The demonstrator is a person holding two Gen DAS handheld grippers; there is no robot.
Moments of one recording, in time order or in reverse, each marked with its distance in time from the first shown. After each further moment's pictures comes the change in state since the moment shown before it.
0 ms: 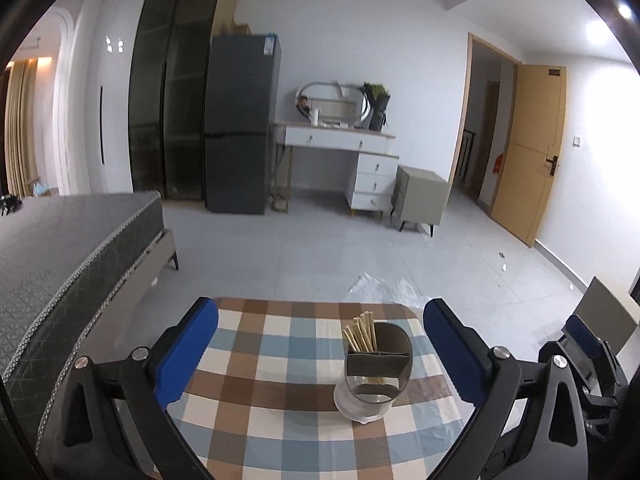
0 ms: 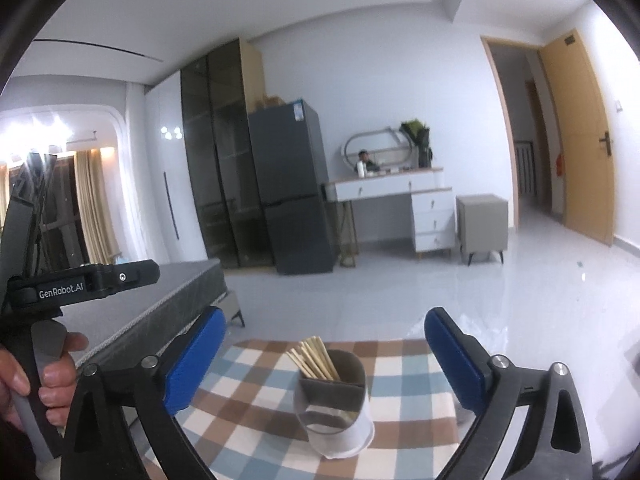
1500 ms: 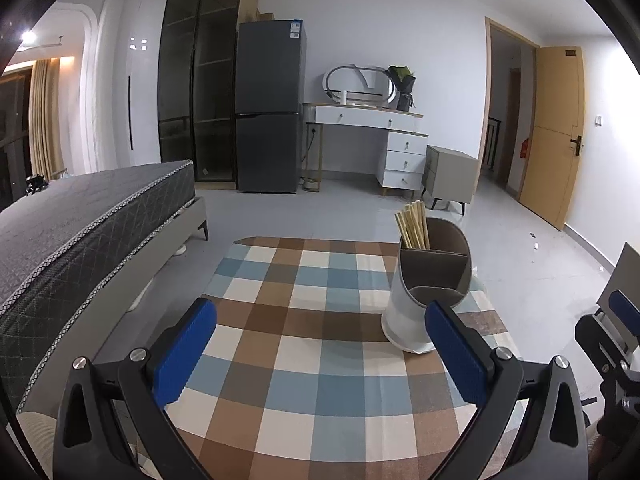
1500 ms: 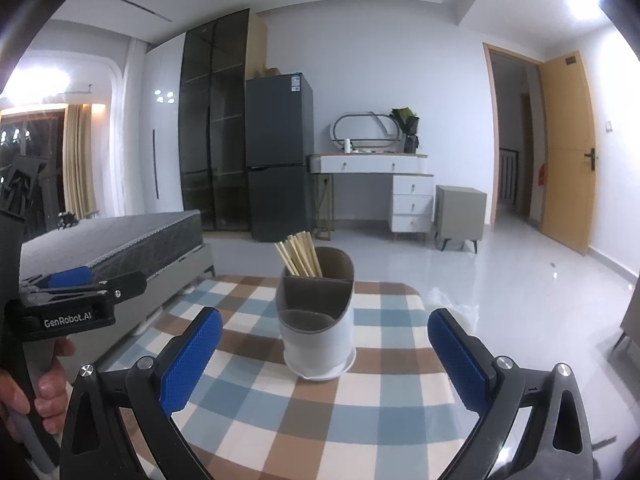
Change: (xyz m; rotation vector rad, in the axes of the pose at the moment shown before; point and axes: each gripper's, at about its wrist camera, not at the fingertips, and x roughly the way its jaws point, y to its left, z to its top) left arm 0.015 0.019 -0.144 0.001 0.017 0.113; right arm -0.025 0.020 -0.125 -0.089 0.082 -0.099
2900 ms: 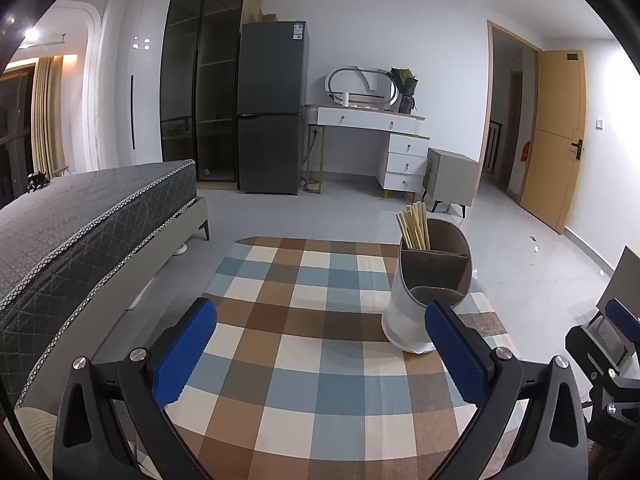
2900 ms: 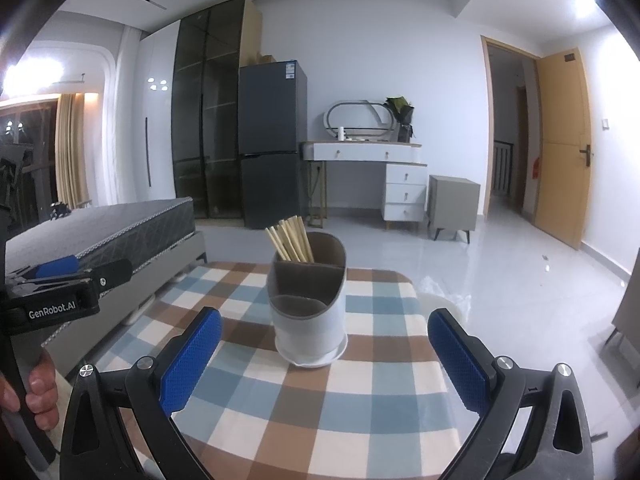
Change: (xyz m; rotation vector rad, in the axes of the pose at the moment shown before) left arm 0.000 0.005 0.000 -0.016 -0.006 0.008; right arm 0.001 0.003 -0.001 -0.025 0.051 -0.030
